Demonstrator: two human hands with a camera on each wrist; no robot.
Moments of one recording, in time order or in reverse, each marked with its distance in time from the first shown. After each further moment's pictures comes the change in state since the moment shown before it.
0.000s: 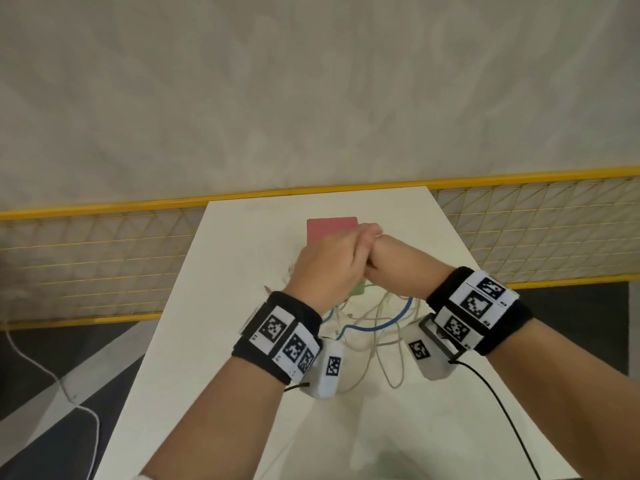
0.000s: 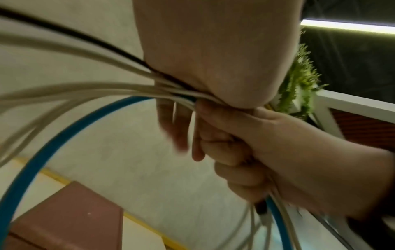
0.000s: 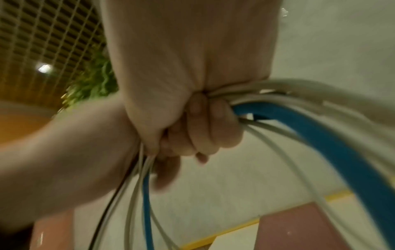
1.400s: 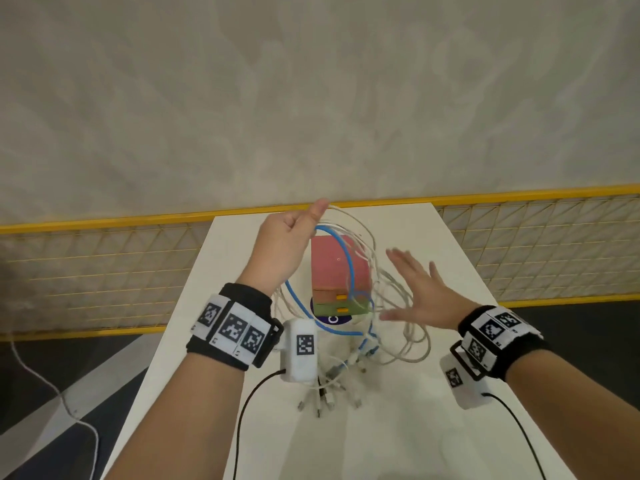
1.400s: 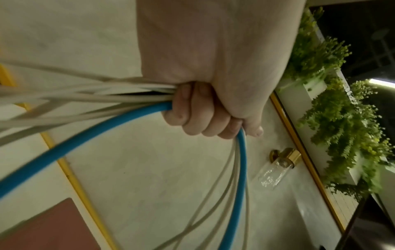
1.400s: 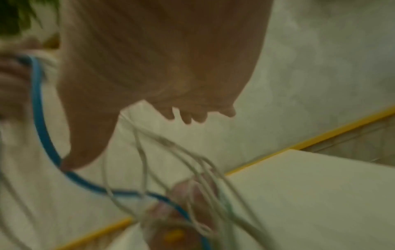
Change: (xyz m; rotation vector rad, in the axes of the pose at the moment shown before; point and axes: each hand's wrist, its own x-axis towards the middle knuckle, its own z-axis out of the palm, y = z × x) left_hand 0.024 -0.032 -0.055 -0.536 0.247 -0.362; right_hand -0.021 0.101 0.026 -0.061 -0.070 0.259
